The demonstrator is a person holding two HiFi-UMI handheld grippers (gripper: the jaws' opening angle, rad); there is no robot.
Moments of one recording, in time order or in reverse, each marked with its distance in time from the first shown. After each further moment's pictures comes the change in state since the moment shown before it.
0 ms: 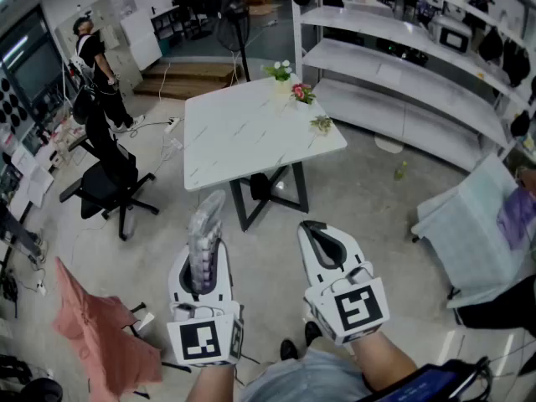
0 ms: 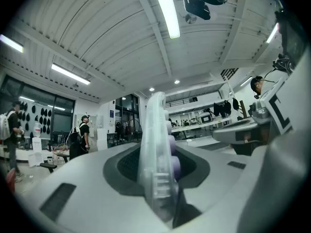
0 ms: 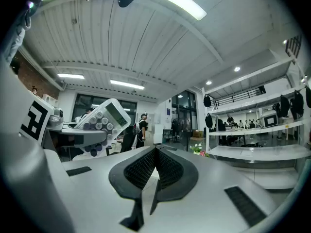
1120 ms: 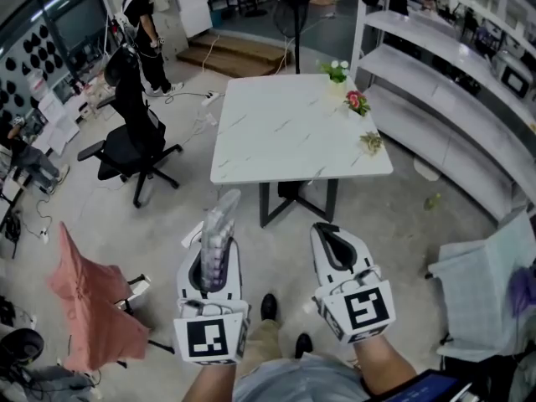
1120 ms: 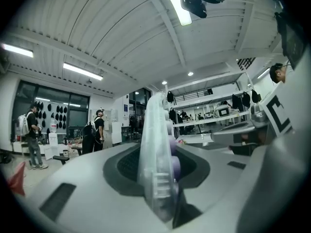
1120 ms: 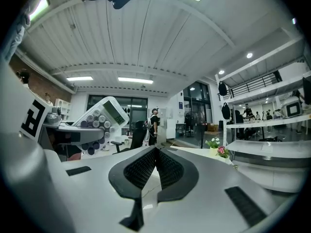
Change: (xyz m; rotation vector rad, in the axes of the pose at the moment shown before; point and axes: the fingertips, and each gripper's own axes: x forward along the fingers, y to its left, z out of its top) left arm 0.066 0.049 -0.035 -0.028 0.090 0.183; right arm 0.113 -0.015 -0.038 0.046 0.076 0.182
